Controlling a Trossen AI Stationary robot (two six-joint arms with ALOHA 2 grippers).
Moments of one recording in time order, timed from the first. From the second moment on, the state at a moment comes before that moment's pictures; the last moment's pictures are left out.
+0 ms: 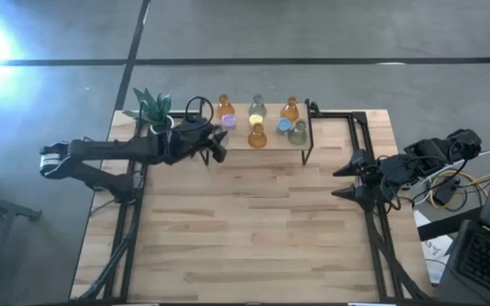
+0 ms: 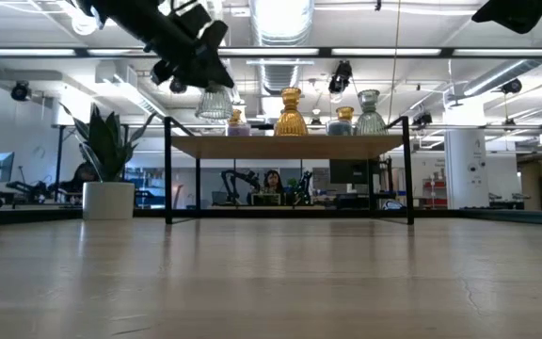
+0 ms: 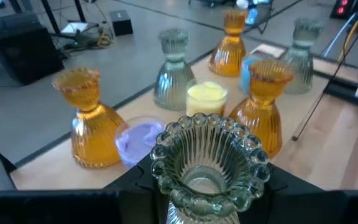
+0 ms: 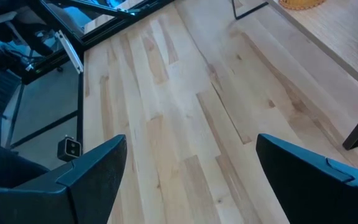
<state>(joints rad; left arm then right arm) 0.21 1.19 0.88 -0.04 -0.50 -0.19 0.43 0.70 0.99 -0.94 0.31 0.76</state>
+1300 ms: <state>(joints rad) 0.32 1.29 0.84 0.04 -0.44 -0.20 0.43 0.70 0.99 -0.94 0.31 0.76</state>
